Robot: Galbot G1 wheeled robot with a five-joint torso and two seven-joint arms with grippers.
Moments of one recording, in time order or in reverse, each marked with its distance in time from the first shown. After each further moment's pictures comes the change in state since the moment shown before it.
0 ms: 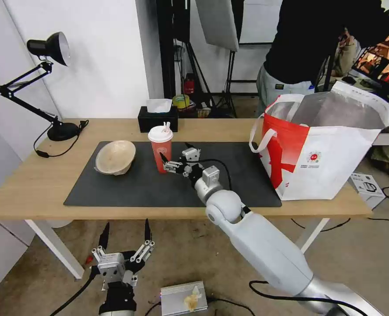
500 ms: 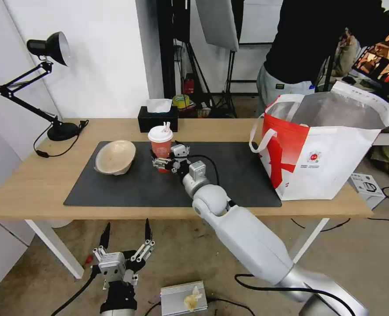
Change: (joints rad) left arm -0.007 0.001 -0.003 0.007 -0.006 0.001 0.000; right arm 0.056 0.115 -0.006 -0.140 -0.020 -0.002 -0.012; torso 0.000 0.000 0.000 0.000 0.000
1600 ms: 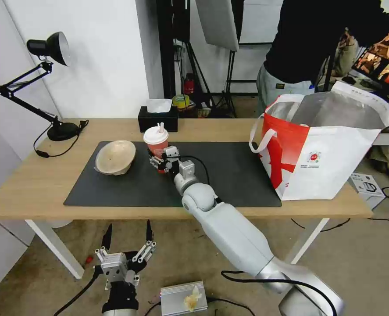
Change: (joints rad) left arm -0.011 0.002 0.001 0.018 -0.006 -0.001 0.000; right arm 0.014 0.083 0.018 -0.125 -0.017 0.032 -0.013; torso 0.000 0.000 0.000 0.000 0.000
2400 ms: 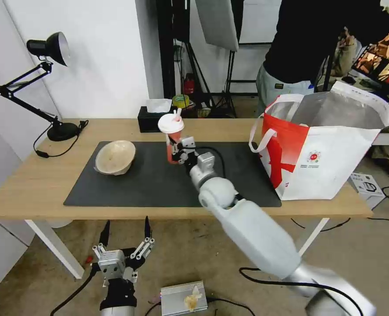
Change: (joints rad) left arm -0.018 -0.001 -0.003 -0.008 0.002 0.002 0.000; right arm -0.011 -0.218 0.017 0.301 0.129 -0.073 0.064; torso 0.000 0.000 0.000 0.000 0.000
